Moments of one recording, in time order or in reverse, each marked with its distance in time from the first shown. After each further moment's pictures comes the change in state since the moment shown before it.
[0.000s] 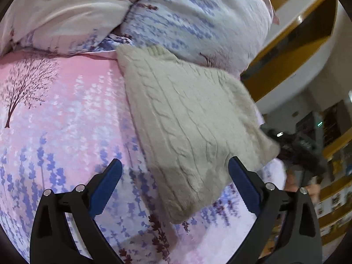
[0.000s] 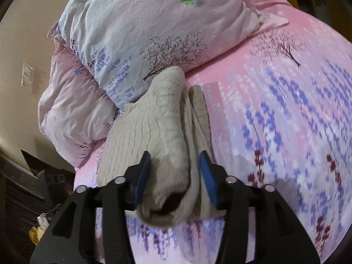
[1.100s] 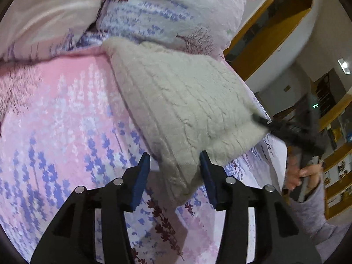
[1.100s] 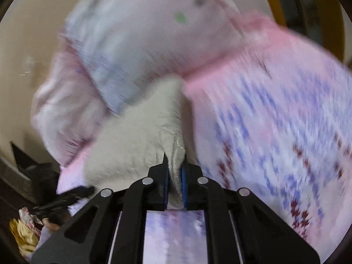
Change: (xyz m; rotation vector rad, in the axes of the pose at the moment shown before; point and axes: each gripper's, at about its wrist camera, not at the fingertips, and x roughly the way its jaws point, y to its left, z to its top) left arm -0.006 0.002 -0.008 0.131 0.080 -0.081; right arm -0.004 -0.027 -0.028 -0.017 -0.053 -0.110
